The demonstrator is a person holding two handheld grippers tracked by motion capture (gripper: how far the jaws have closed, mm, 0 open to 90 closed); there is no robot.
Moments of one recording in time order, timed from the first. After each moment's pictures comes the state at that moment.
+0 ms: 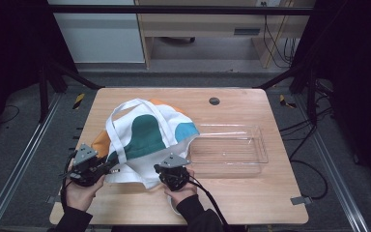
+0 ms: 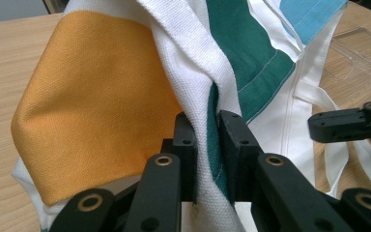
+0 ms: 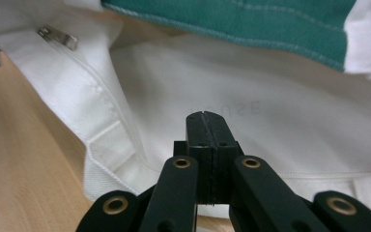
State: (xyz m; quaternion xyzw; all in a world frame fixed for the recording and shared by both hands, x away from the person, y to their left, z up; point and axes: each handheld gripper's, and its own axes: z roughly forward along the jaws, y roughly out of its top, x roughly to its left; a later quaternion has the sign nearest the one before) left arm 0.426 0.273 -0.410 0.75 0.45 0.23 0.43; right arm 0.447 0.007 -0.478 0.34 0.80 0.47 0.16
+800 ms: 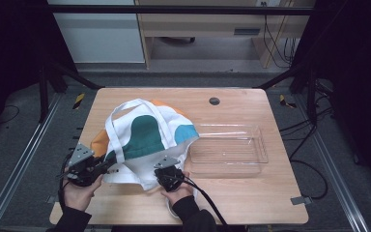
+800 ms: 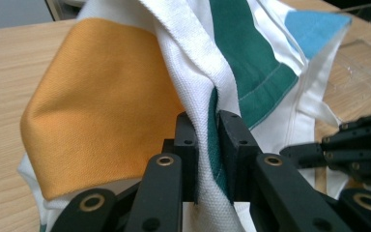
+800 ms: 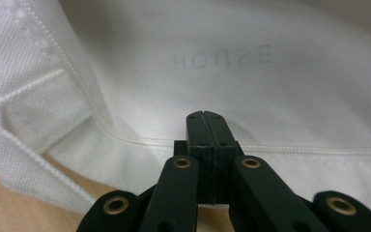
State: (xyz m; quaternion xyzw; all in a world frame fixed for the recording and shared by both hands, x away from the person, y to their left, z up) left arm 0.423 0.281 -0.407 0.73 0.46 0.24 0.44; right arm 0.457 0.024 -0.506 0.36 0.83 0.40 0.15
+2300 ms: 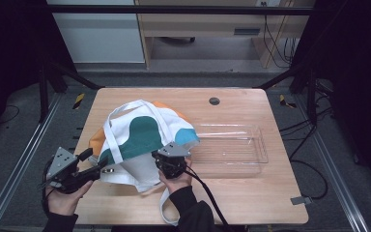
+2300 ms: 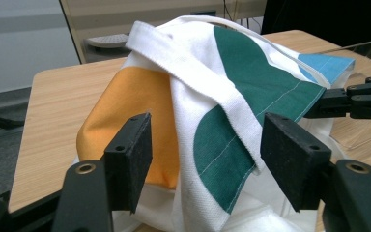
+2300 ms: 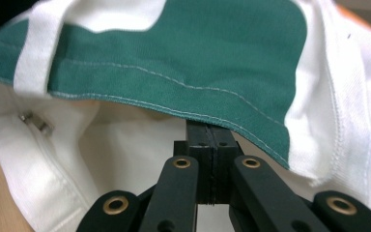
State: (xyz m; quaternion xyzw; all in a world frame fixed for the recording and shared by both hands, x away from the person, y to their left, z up) left arm 0.398 0.299 -0.390 0.70 0.44 0.29 0.48; right arm 0.464 0.015 -0.447 0.35 0.74 0.53 0.21
